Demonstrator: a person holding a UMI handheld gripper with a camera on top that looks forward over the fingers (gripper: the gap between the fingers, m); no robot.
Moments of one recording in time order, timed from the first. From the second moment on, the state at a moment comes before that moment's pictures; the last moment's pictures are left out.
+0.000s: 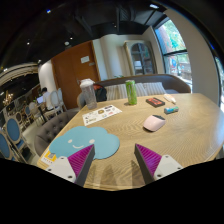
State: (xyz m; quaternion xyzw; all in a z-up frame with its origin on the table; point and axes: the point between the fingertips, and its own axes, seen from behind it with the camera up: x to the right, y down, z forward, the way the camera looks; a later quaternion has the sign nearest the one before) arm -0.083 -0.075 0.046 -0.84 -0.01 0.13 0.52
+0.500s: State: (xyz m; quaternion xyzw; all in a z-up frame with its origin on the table) arm 0.009 0.001 0.002 -0.87 0.04 0.05 0.49
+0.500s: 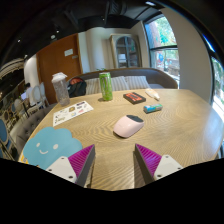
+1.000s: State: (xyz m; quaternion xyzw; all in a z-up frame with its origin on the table) arm 0.049 0.114 -0.008 -0.89 0.05 0.02 0.46
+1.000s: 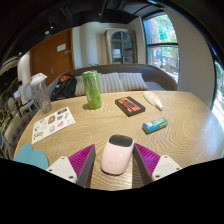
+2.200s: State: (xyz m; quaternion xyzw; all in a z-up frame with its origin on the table) arm -0.232 0.012 -0.004 -0.88 -0.03 0.07 0.46
